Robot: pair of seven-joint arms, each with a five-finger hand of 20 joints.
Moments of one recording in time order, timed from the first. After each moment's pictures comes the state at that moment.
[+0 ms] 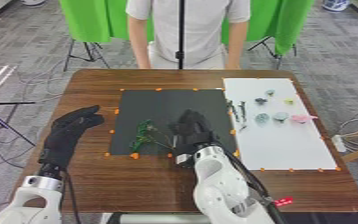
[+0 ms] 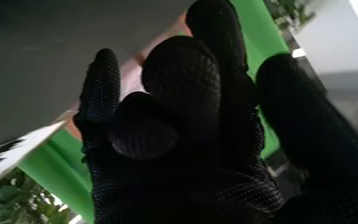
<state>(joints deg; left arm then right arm) 120.7 -73.7 -102.8 -117.6 66.2 -8.6 8.7 -96.0 -83.4 60.1 -106.7 -141.4 1.2 23.2</state>
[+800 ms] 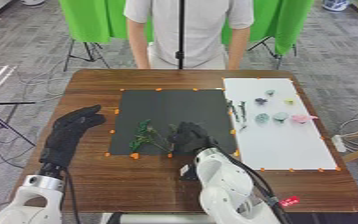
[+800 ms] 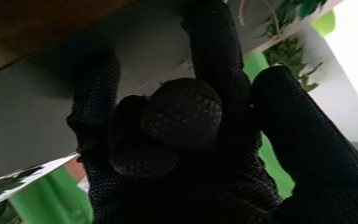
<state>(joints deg) 120.3 -74.1 -102.8 -117.6 66.4 -9.5 8.2 -96.1 -82.2 60.1 -109.7 -141.1 -15.2 26.9</state>
